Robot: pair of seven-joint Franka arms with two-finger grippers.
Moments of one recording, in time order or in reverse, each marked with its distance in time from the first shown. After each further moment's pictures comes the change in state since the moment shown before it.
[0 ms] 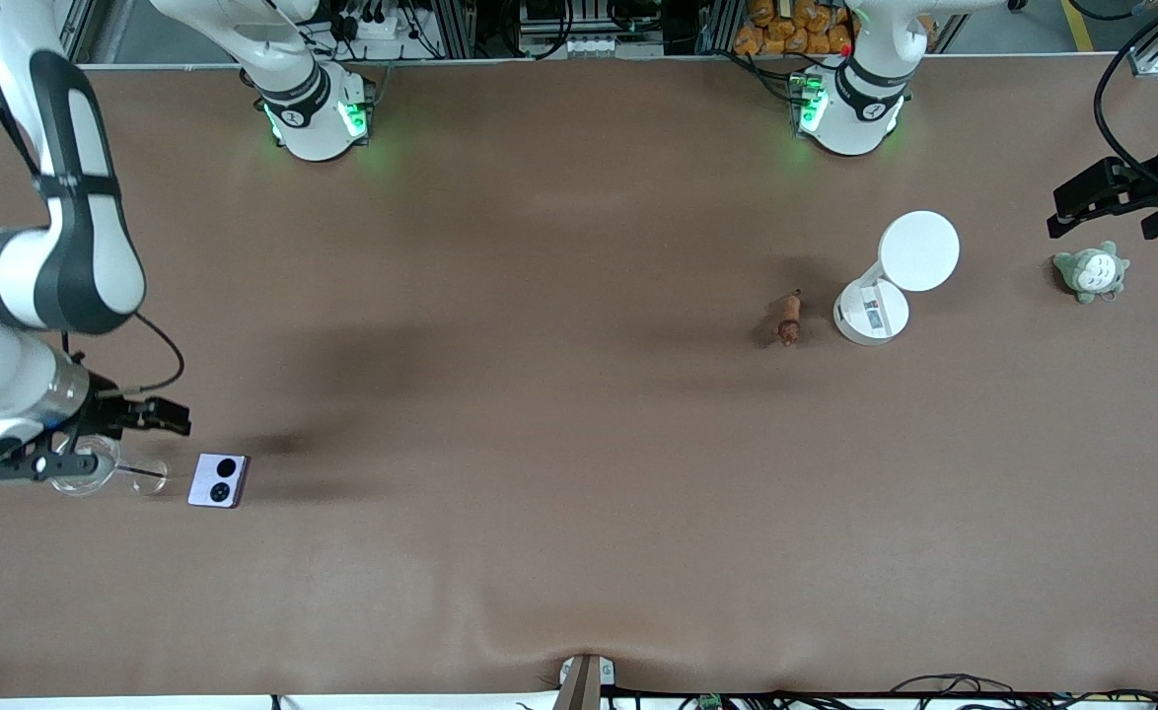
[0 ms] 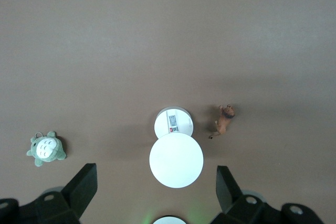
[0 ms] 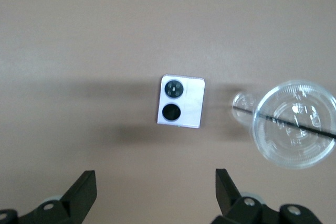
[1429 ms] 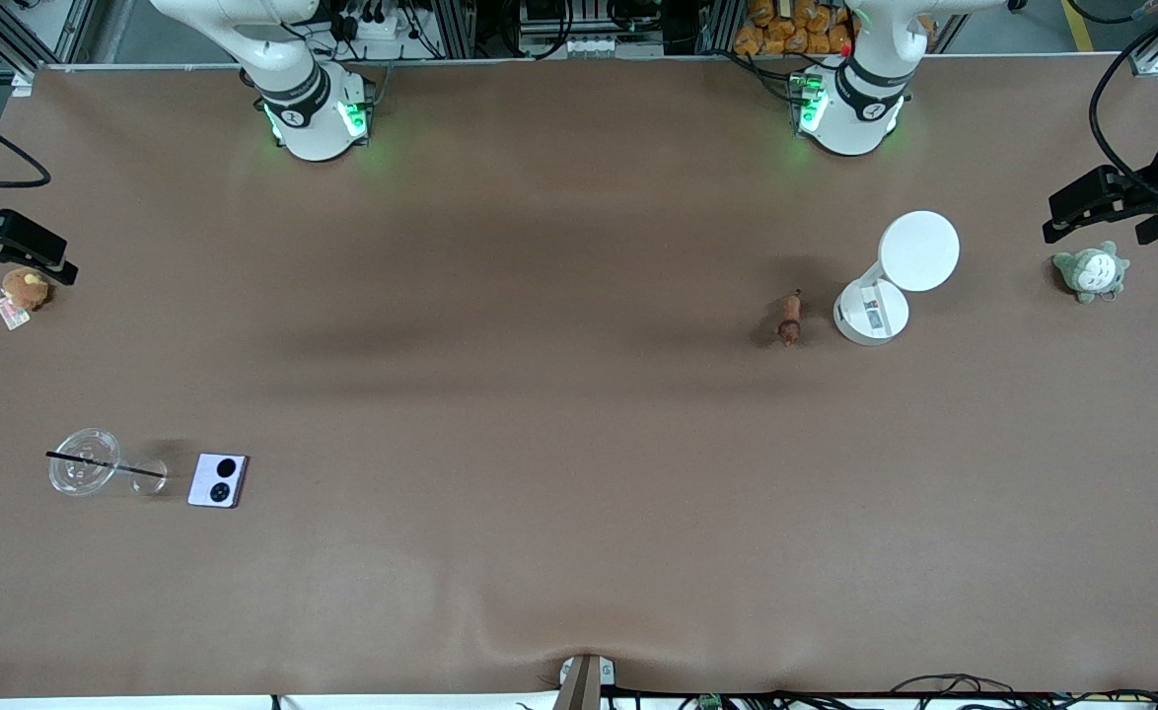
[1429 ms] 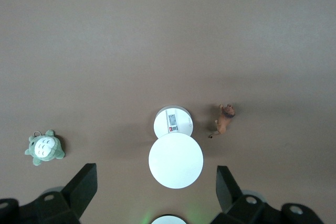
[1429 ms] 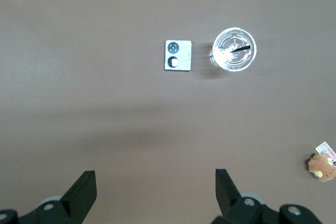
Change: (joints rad) left arm 0.000 0.013 0.001 0.000 -0.001 0.000 -0.003; right arm 0.000 -0.335 -0.001 0.149 0.000 -0.487 0.082
